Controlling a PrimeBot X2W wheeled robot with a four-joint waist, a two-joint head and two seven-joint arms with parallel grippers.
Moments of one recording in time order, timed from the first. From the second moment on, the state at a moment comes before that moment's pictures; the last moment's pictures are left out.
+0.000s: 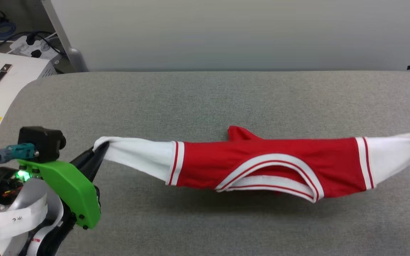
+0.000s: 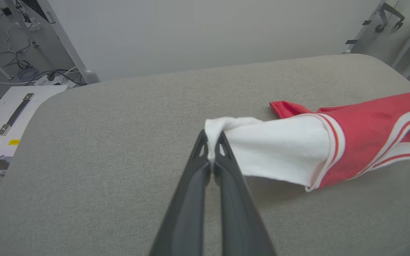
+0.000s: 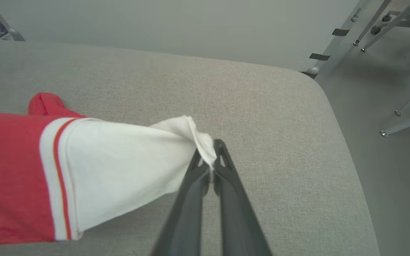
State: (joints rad) left arm -0.15 0.75 -0.35 -0.43 -0.79 0.25 0.46; right arm -0.07 -0.47 -0.16 -0.16 0.44 0.13 0.61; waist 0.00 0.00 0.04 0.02
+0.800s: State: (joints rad) left arm -0.63 0.81 -0.18 -0.38 -0.74 0.20 0.39; right arm -0.74 -0.62 -0.11 -0.11 0.51 0.13 0.60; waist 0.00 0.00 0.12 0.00
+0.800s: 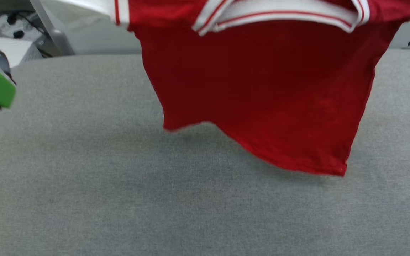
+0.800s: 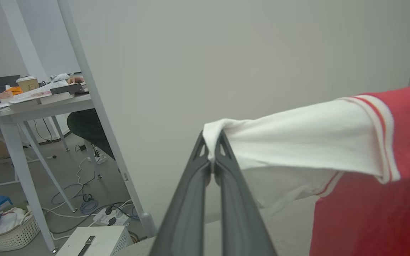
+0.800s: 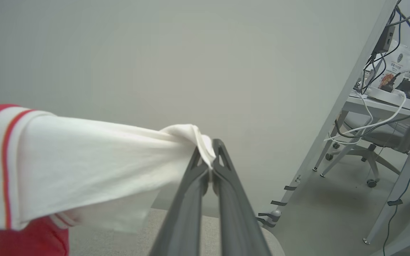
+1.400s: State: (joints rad) left arm -1.38 0.80 -0.31 0.08 -0.59 -0.03 0.40; right arm -1.43 -0.58 0.06 0.29 0.33 0.13 0.43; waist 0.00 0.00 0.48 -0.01
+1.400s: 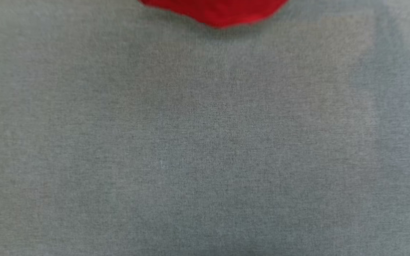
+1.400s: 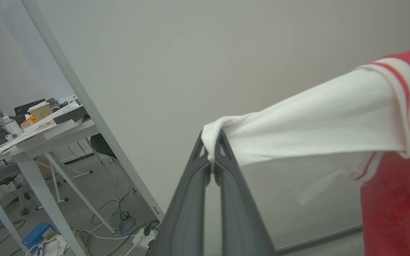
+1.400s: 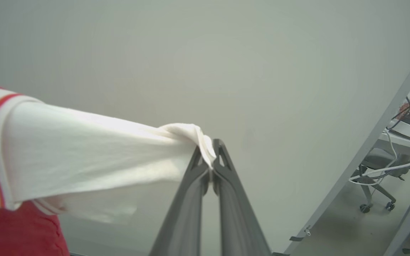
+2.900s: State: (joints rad) left arm -0.81 0.53 -0.54 0.66 -0.71 -0.13 -0.01; right arm -0.82 -0.51 0.14 0.61 0.52 0.13 0.38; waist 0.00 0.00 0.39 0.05
